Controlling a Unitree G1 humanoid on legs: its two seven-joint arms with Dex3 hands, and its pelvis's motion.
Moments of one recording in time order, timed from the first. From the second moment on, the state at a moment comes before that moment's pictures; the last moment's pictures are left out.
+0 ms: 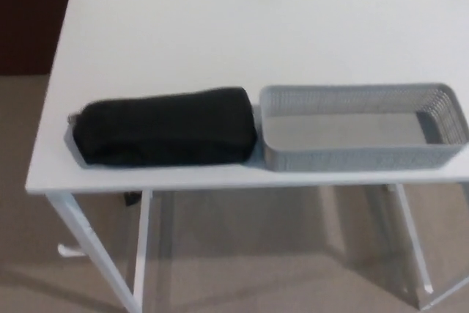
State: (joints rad) left_arm 0.32 0.45 0.24 0.81 -0.12 -0.29 -0.34; right_arm 0.08 -0.36 0.03 1.01 -0.13 -0.40 0.10
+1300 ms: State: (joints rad) left_arm 0.32 0.45 0.24 0.74 -0.13 -0.26 -0.34; right_arm 0.07 -0.37 0.03 0.96 -0.14 -0.36 0.10
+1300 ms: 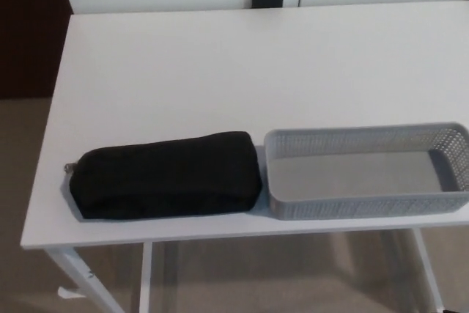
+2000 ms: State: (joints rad) left_arm 0.42 0.53 0.46 0.30 -0.01 -0.21 -0.11; right_arm 0.07 -0.37 0.03 0.94 -0.14 -0.36 0.10
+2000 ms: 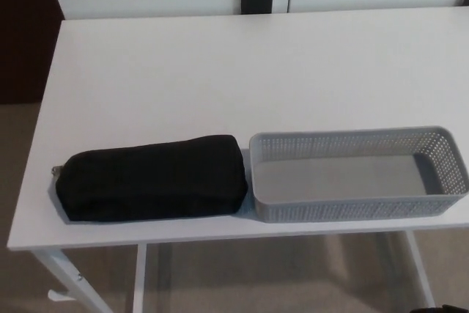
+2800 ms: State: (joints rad) left_arm -0.19 0.75 0.06 -0.36 -0.02 0.08 -0.29; right_arm 0.07 -0.37 0.01 0.93 -0.13 -0.35 0.10
